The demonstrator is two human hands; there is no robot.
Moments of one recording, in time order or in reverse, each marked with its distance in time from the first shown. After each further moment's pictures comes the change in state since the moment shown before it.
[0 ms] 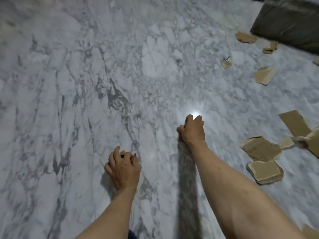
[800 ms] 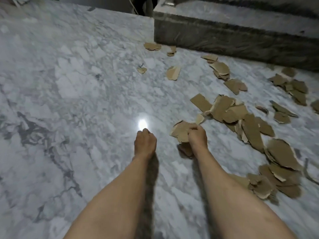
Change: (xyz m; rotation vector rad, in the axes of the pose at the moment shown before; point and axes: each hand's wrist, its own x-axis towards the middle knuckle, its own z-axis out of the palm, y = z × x) left_hand -0.032 0.260 0.037 -0.310 -0.596 0.280; right_hand -0.078 0.176 -0.125 0.783 0.404 0.622
